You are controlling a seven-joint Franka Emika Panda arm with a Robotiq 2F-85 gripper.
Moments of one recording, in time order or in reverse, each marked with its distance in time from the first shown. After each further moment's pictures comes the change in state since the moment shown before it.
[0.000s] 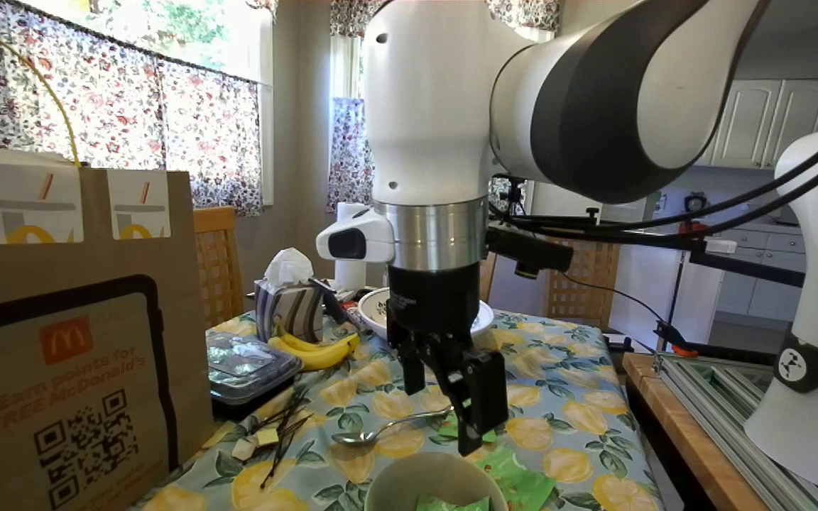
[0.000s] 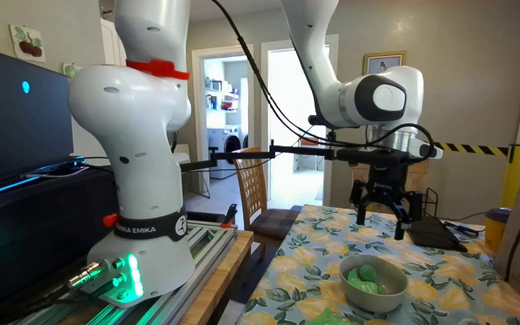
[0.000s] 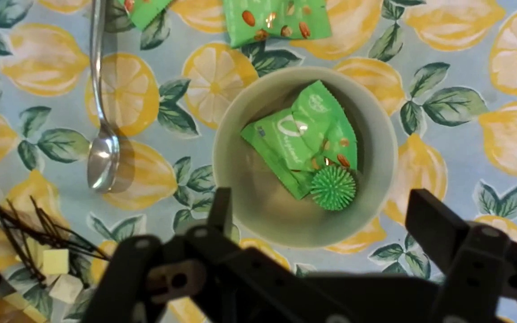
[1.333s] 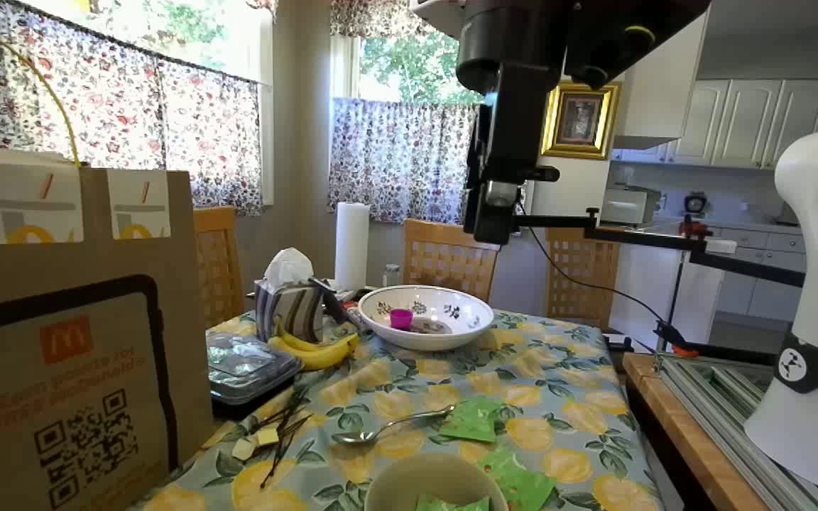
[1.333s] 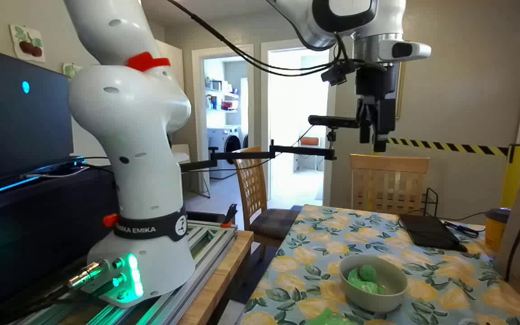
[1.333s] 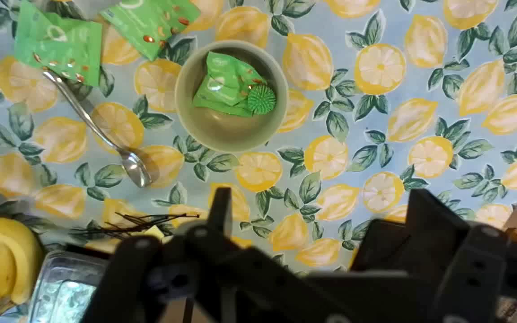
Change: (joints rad) arm 0.000 -0.509 0.006 -0.096 0.393 -0.179 0.331
